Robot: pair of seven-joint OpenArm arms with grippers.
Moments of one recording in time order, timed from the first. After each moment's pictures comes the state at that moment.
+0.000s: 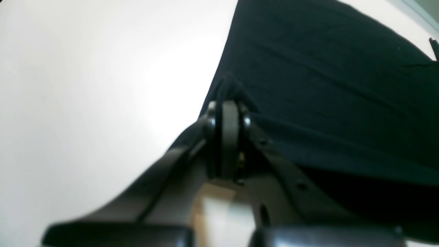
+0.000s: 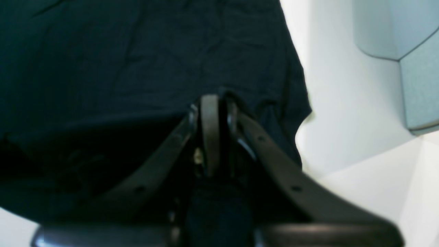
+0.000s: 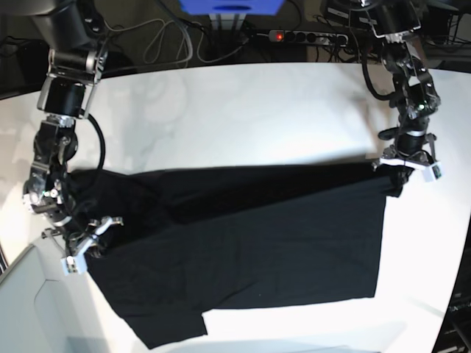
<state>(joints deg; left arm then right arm) 10.7 -16.7 -24.3 90.2 -33.1 -5.3 26.5 17.6 13.1 12.9 79.2 11.9 28.1 -43.4</state>
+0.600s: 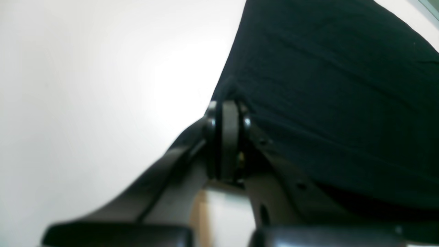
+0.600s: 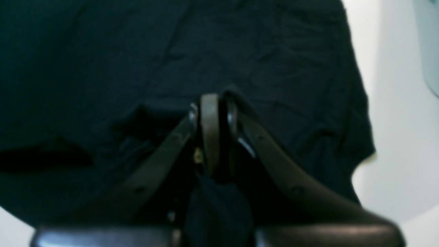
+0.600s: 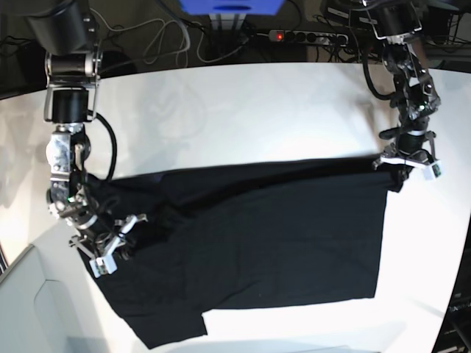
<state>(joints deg) 10.3 -17.2 -24.1 88.7 -32.8 -5.1 26.8 19.7 14.2 2.8 69.8 11.9 28.1 -30.3</state>
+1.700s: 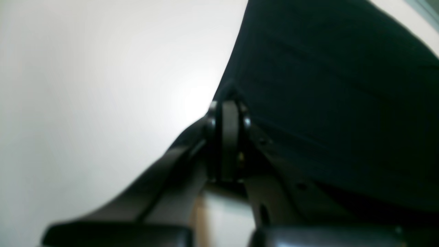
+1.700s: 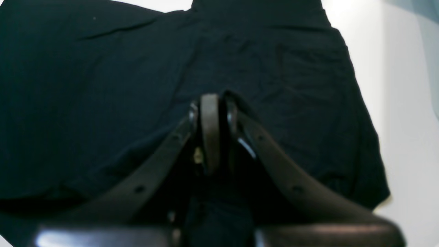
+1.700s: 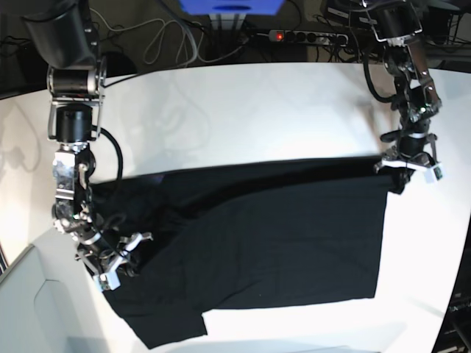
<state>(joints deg) 9.2 -17.3 -24.1 88.5 -32.8 -5.1 26.7 25.6 12.5 2.6 61.9 11.9 28.1 -26.8</state>
